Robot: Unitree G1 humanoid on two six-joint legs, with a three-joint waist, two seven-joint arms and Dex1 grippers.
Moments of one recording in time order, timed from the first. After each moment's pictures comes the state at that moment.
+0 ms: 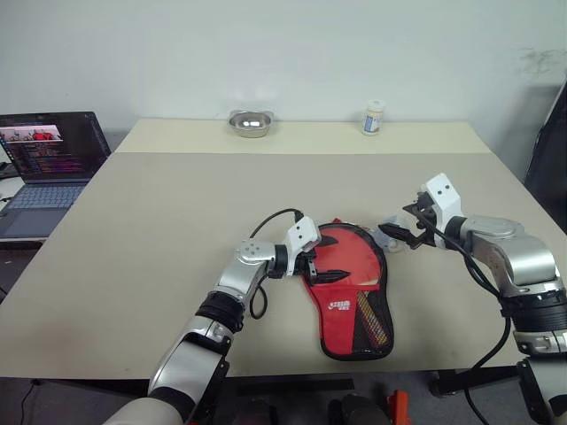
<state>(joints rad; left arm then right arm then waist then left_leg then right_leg) -0.75 0.19 -0.22 0.68 -0.08 -0.05 -1.09 -0.64 -0.65 0.05 0.09 0.27 0.76 0.70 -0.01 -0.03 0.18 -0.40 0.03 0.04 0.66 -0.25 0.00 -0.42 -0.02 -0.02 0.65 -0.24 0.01</state>
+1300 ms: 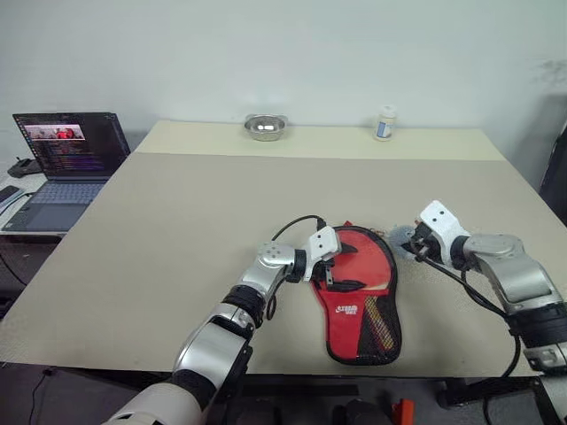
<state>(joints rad) -0.88 0.07 -0.25 1.03 0.00 -0.29 -1.13 -0.51 -0.75 0.13 0.09 0.07 0.60 0.78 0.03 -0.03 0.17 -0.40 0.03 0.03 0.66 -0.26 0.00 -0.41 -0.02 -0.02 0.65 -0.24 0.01</state>
